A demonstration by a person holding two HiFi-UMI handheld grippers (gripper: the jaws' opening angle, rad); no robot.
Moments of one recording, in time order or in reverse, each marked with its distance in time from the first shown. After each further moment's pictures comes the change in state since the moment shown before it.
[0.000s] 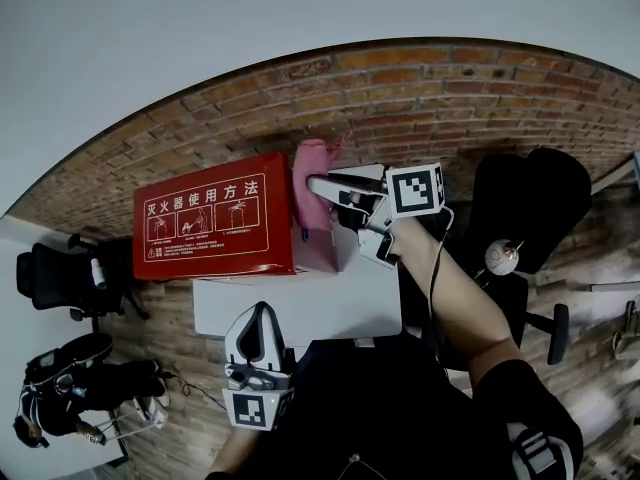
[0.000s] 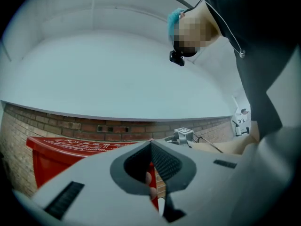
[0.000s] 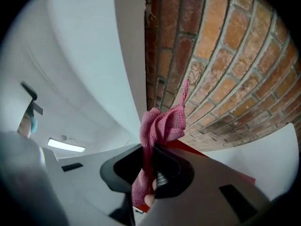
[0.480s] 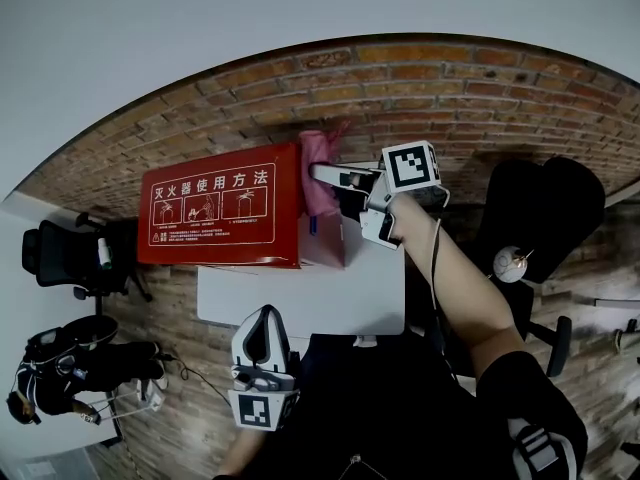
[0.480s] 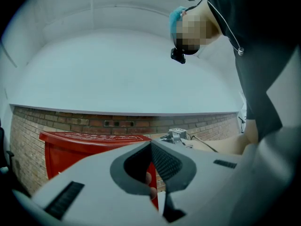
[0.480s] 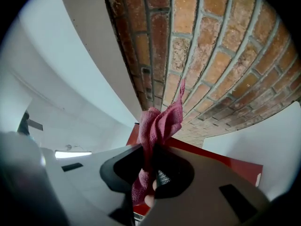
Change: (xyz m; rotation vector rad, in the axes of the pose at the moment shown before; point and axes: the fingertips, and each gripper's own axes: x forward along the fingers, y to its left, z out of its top) left arm -0.019 -0.004 -0.019 0.001 0.058 0.079; right arm 0.027 -0.031 -0.006 0.154 0.102 0.059
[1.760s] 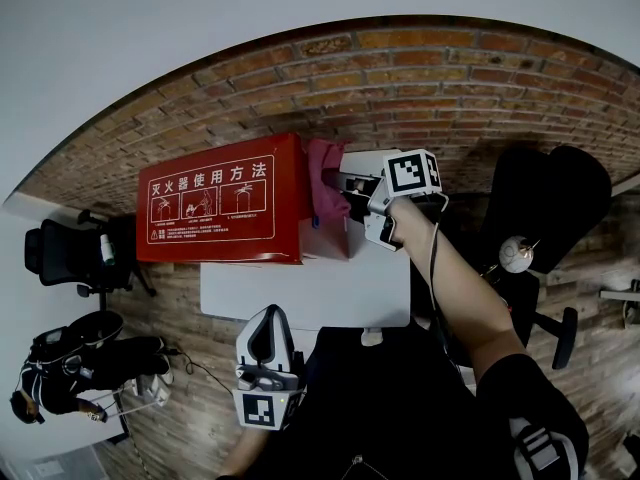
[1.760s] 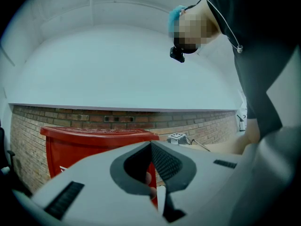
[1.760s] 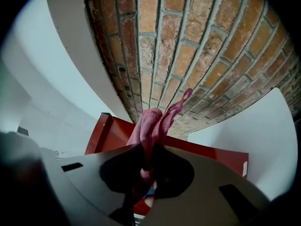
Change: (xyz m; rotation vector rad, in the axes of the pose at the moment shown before) left arm -0.006 0.000 -0.016 -0.005 0.051 -0.008; right arm -0.013 -0.073 -0.033 0.104 -0.020 -0.166
